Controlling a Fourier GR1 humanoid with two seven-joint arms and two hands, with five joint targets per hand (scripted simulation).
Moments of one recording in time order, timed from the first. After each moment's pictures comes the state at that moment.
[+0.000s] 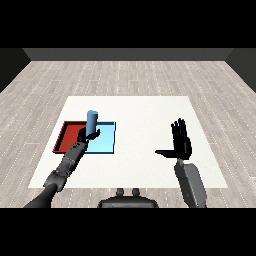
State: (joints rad) left arm -0.74 0.27 -0.13 -0.30 0.14 0.38 -0.20; right arm -0.09 -0.19 0.07 -1.67 -0.41 -0.09 -0.26
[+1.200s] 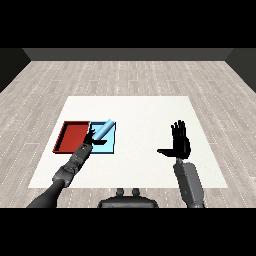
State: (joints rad) left arm -0.83 0.18 -0.16 -0.06 0.02 0.44 -0.09; right arm -0.11 -0.16 0.02 -1.57 -0.44 -0.03 -0.31
